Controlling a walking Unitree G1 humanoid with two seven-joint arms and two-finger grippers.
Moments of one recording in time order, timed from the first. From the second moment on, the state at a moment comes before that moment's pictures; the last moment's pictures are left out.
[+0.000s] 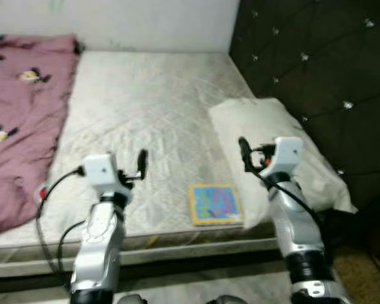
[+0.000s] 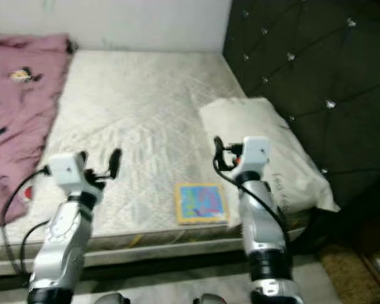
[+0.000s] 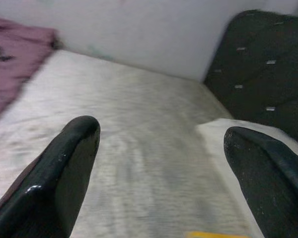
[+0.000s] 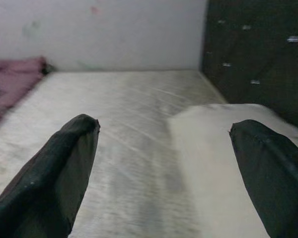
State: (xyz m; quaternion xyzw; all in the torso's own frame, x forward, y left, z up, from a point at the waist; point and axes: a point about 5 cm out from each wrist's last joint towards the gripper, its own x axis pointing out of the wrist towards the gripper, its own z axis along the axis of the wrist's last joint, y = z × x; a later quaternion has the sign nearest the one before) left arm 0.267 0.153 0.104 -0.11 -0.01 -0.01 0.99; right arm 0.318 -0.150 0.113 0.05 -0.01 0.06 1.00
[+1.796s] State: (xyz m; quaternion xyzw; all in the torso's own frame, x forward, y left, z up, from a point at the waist) left arm 0.266 0.155 0.101 -0.10 -0.01 -0.01 0.99; right arm 0.317 -0.138 0.107 0.03 0.00 0.08 1.00
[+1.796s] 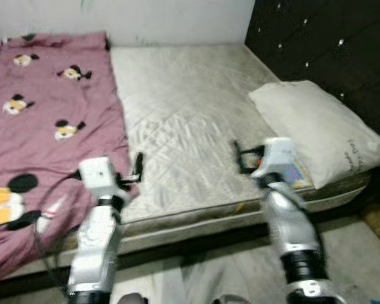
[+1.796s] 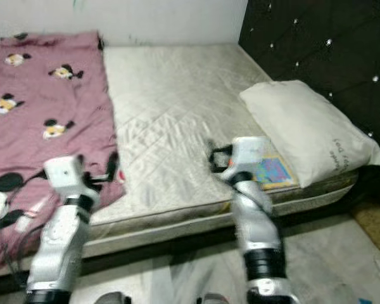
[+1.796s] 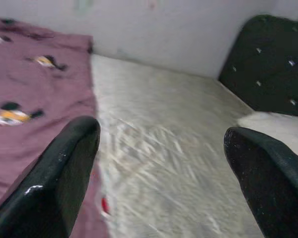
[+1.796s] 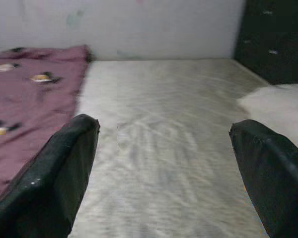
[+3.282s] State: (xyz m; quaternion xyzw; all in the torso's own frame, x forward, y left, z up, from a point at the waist) left arm 0.266 0.149 0.102 -0.12 -0.01 0.01 0.99; right arm 0.317 -0.146 0.109 0.00 -0.01 0.08 1.00
